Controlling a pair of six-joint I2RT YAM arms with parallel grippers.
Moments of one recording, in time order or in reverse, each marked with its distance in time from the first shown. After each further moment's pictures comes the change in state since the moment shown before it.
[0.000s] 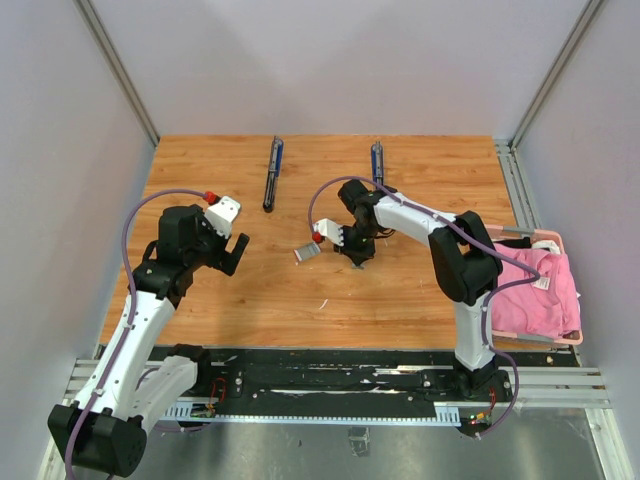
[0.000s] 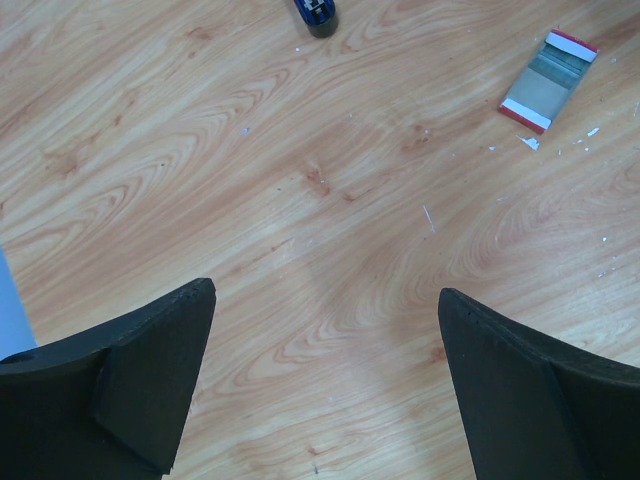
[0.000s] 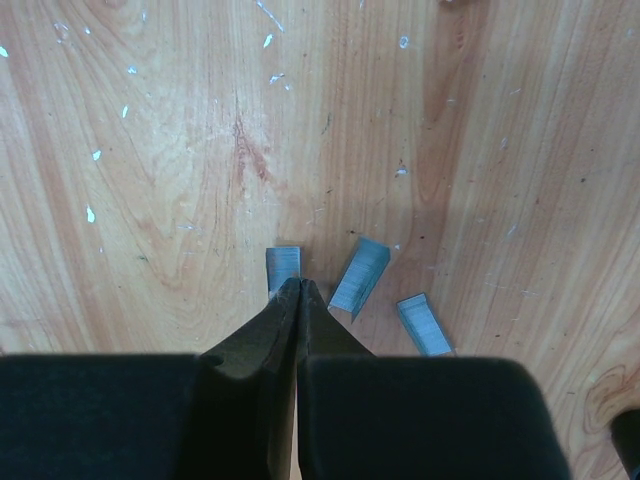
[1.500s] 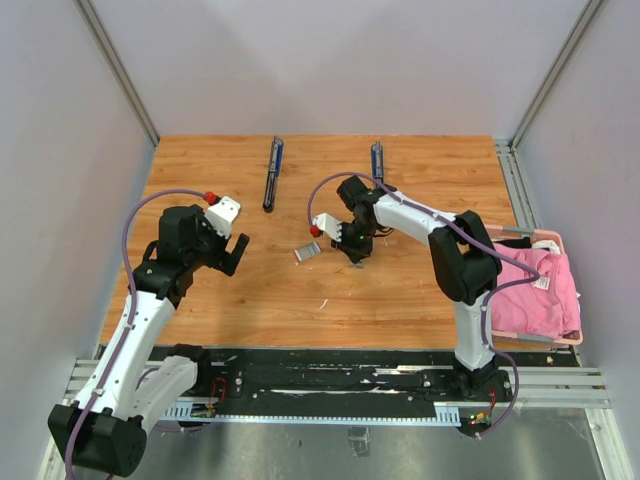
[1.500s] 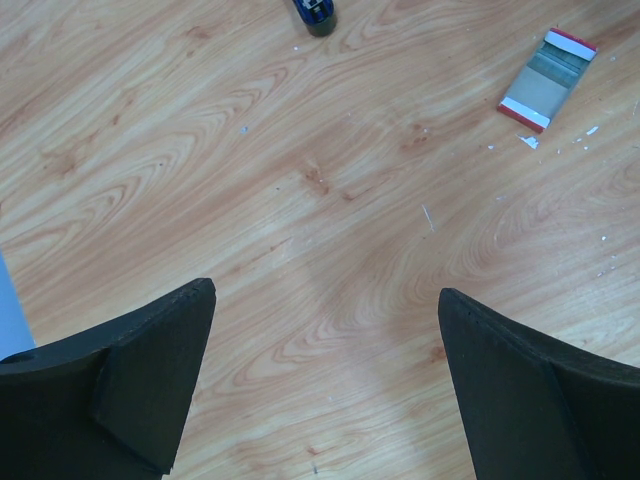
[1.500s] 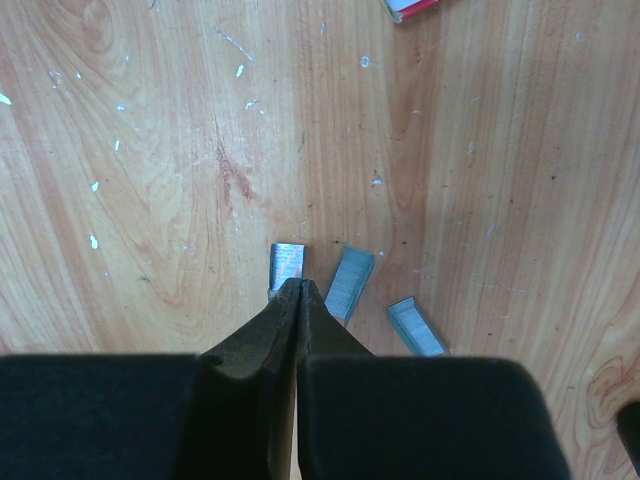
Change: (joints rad) left arm 0.000 0.000 -0.002 0.000 0.002 0.000; right arm 0.000 0.004 0.020 0.021 -0.010 0.093
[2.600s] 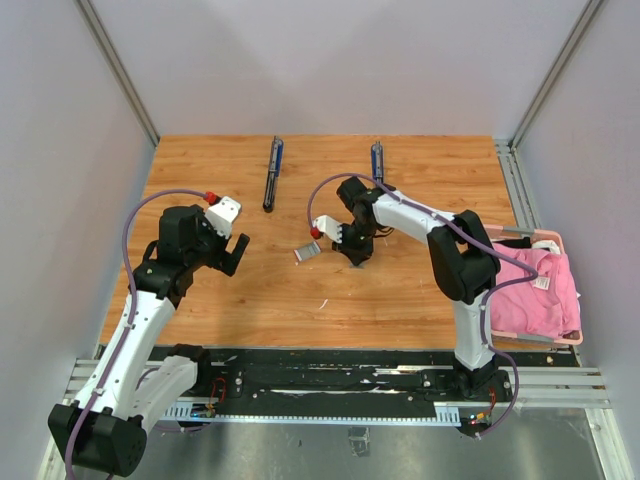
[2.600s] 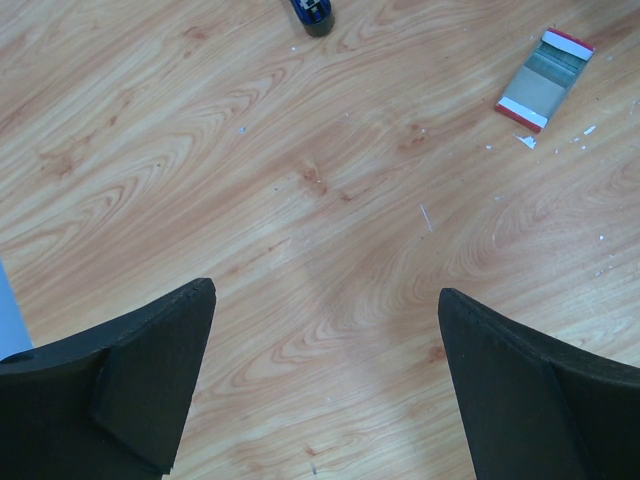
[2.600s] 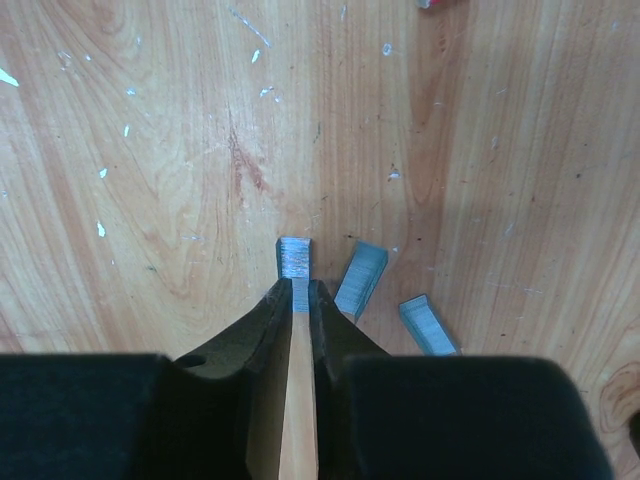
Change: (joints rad) left arm 0.000 0.002 0.000 0.000 0.005 0.000; right arm 0.000 0.013 0.003 -0.028 0.002 -0.022
